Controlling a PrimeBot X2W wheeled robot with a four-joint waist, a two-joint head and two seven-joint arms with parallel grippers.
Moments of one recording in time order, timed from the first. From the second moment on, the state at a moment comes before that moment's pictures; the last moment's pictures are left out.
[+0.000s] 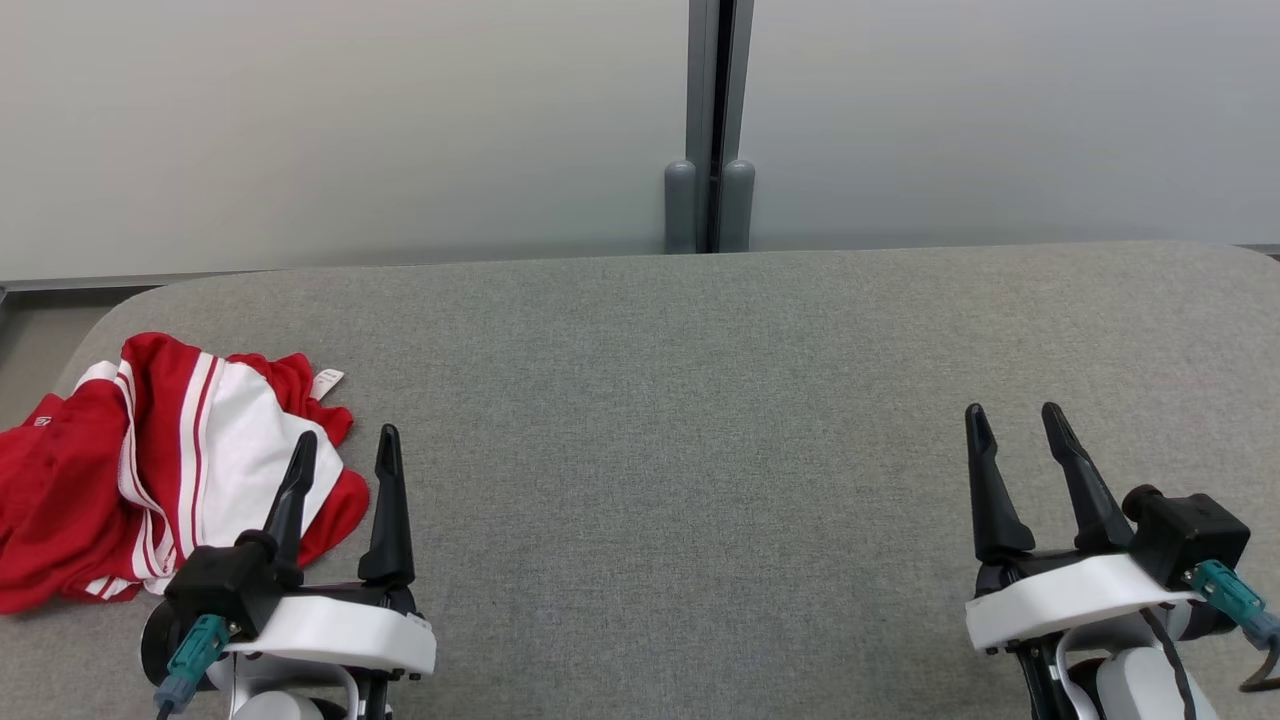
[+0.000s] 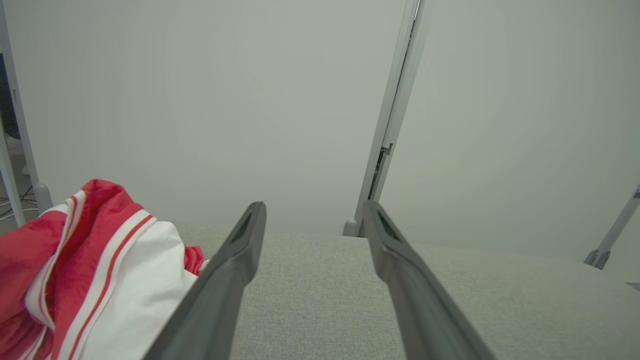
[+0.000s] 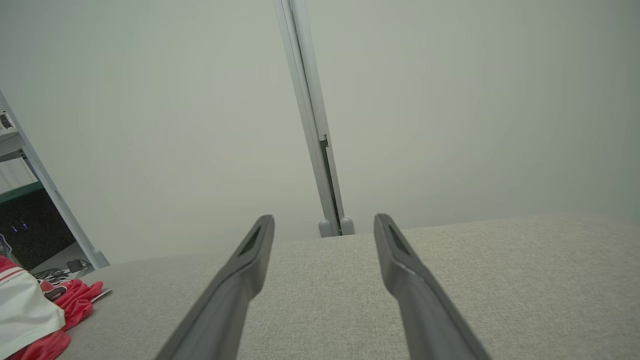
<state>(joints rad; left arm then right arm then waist) -0.07 0.05 -0.08 0.14 -0.30 0.01 -0.22 -0.14 -0.04 0.10 0.20 0.31 0.13 -0.22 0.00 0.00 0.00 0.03</state>
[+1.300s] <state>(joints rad) -0.07 0.05 -0.10 0.13 -0.19 0.02 -0.26 -0.16 -0.05 0.12 0.22 0.18 0.13 -0.26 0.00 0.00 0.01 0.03</state>
